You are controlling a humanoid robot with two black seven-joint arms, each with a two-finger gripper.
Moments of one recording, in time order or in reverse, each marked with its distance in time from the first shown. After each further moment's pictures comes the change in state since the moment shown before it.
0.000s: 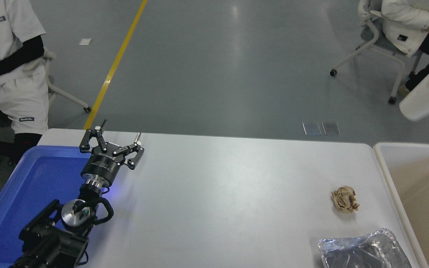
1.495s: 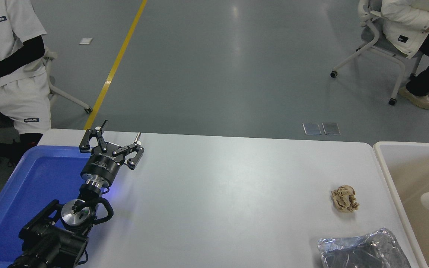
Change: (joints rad) left arm 0.000 0.000 0.000 0.000 0.000 0.000 0.000; right arm -1.086 0.355 0.772 -0.557 0.300 -0.378 -0.164
